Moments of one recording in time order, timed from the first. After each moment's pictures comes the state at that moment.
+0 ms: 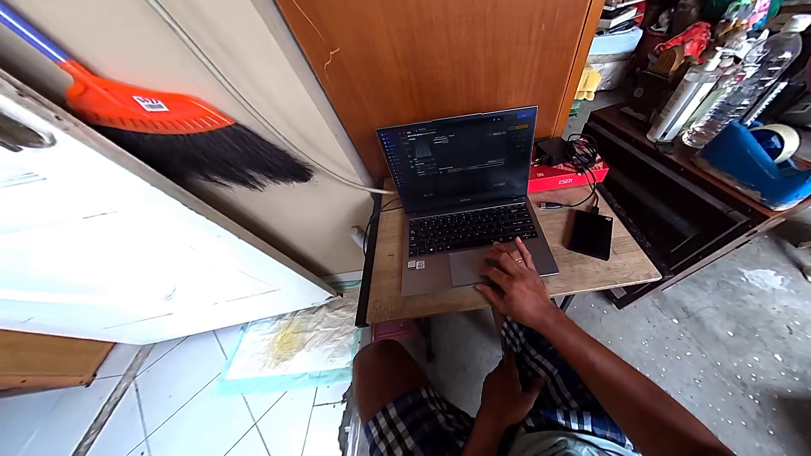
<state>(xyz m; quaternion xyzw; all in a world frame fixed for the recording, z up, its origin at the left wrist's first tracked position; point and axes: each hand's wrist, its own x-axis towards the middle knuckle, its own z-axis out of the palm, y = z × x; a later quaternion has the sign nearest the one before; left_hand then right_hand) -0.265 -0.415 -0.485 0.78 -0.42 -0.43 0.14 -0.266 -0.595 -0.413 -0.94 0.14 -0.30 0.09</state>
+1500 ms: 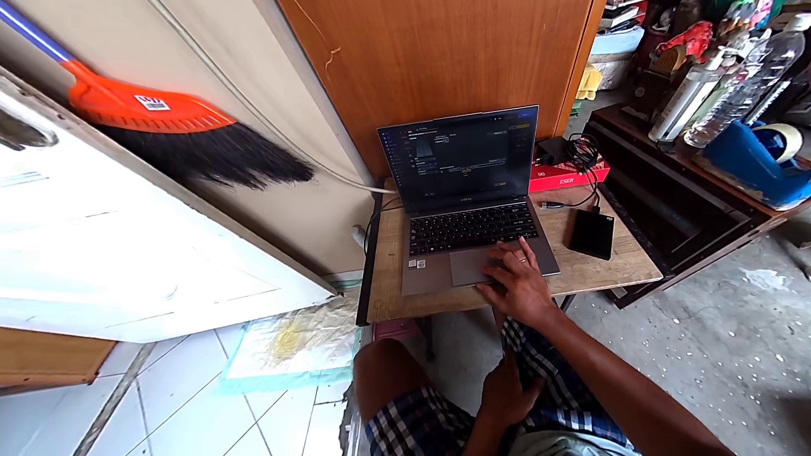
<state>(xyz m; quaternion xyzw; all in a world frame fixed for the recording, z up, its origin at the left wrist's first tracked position) -0.265 -0.415 -0.487 0.78 -0.42 -0.44 0.14 -0.268 -0.595 -0.417 -0.92 0.15 -0.34 0.09</state>
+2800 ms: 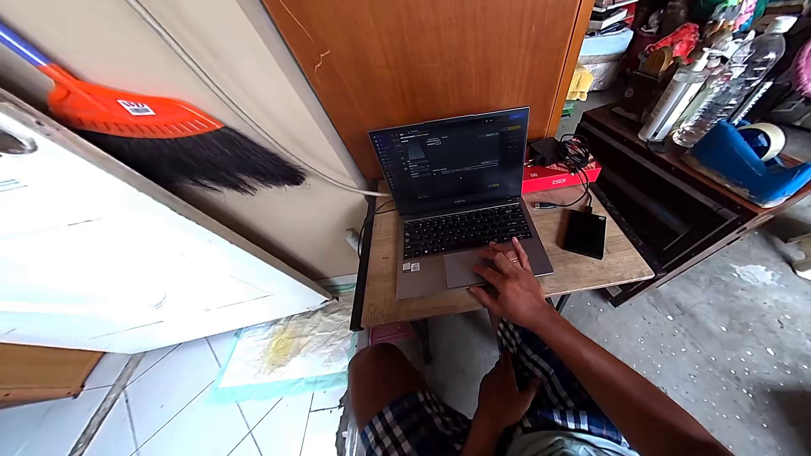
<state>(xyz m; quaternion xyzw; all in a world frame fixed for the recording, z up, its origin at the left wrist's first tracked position) -0.265 -0.415 -0.486 0.79 -0.42 -0.43 0.14 -0.266 -0.594 -0.413 -0.94 0.16 -0.29 0.08</state>
